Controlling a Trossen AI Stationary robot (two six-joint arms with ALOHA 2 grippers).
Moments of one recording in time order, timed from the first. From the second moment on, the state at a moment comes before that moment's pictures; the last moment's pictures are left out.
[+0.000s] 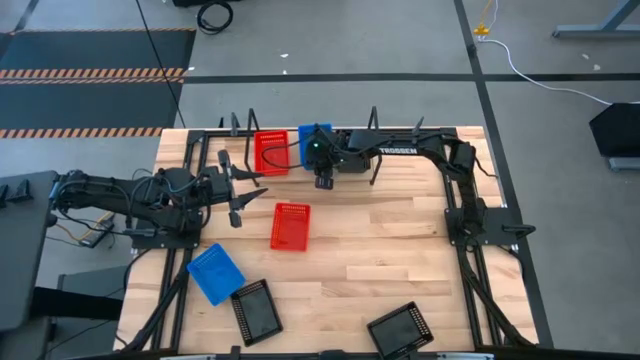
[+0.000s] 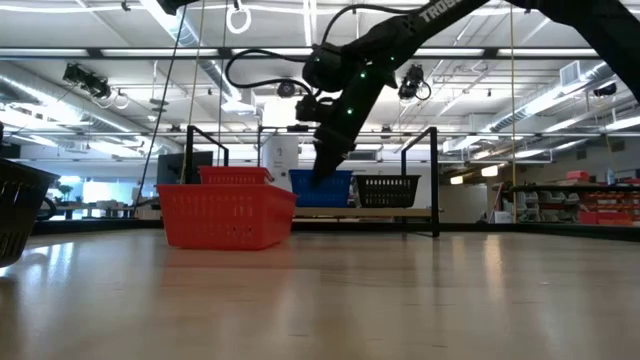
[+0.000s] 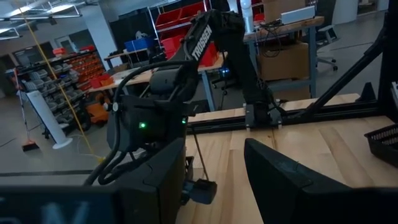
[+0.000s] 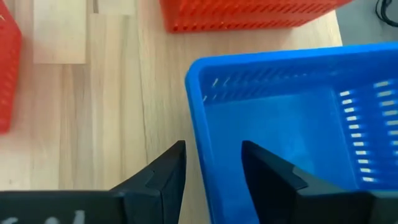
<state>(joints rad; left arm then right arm) -0.11 0.72 0.67 0.03 -0.38 0.22 -0.34 2.03 1.61 -0.55 0.07 -0.32</state>
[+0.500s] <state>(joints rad) -0.11 0.72 0.67 0.03 -0.38 0.23 -0.33 2.03 1.61 -0.53 0.05 -0.38</state>
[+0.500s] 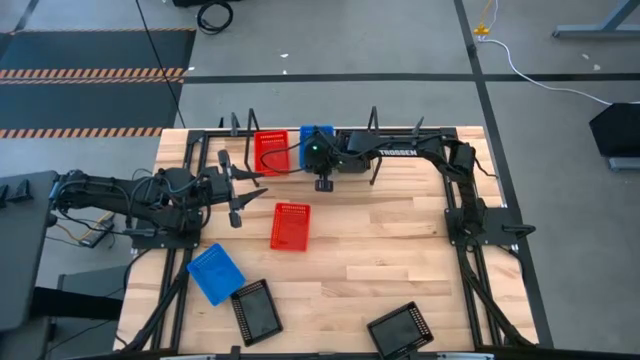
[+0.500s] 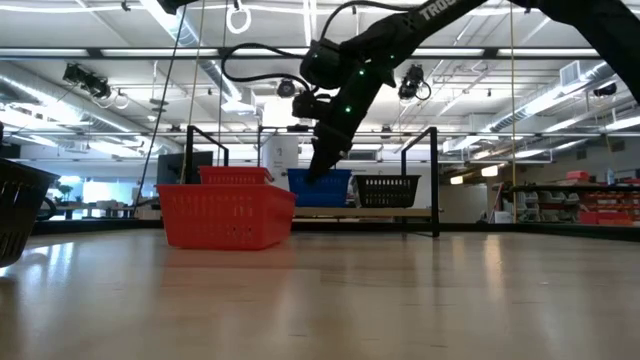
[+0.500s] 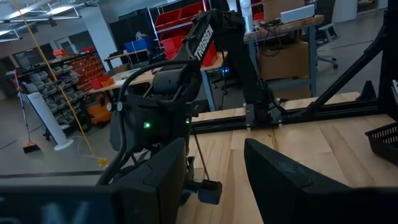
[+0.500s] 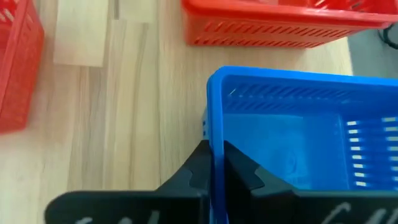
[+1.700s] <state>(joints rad) -0.11 0.72 0.67 0.03 -0.38 0.23 -0.28 2.03 1.61 -0.49 0.02 -0.29</state>
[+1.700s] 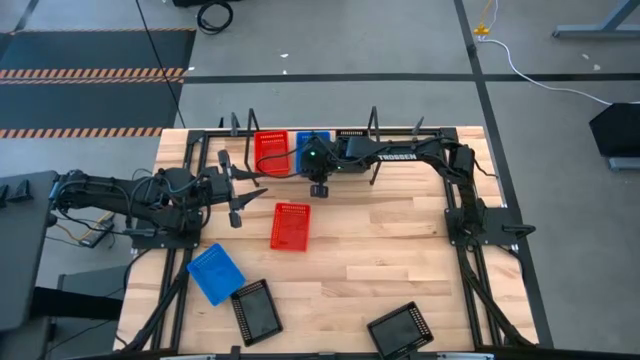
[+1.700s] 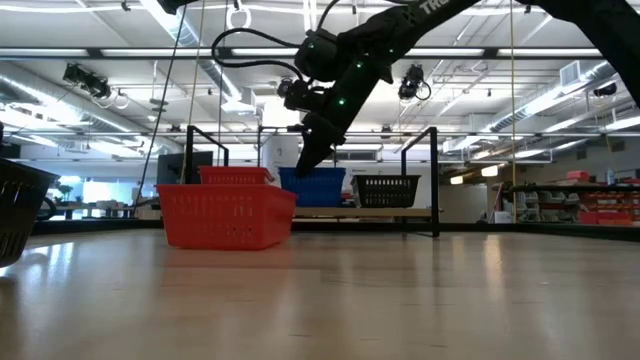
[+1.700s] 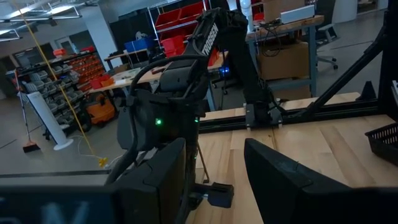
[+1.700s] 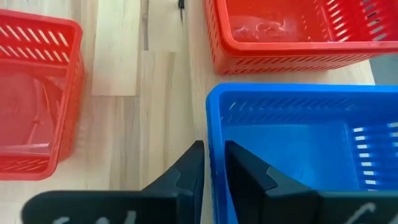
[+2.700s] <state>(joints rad) -0.11 0.70 0.67 0.00 -0.38 0.23 -0.08 1.95 1.67 -0.77 0.06 -0.01</state>
